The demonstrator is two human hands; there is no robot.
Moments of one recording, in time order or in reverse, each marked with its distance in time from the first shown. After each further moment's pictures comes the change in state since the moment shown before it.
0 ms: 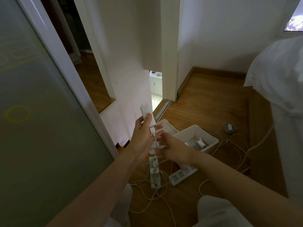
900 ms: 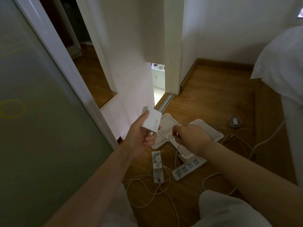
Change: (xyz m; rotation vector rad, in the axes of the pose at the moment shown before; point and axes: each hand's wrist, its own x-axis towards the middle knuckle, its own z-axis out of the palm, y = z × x) left_hand 0.022 -0.011 -0.041 -0.157 -0.334 -0.223; right_hand 0.013 0.022 -0.032 -0.836 0.186 -0.072
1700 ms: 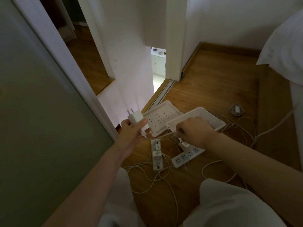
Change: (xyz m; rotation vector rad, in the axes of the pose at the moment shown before) left_hand 0.004 -0.034 -0.041 0.055 0.358 0.079; right_hand 0.004 0.005 0.018 -0.055 -0.142 -0.032
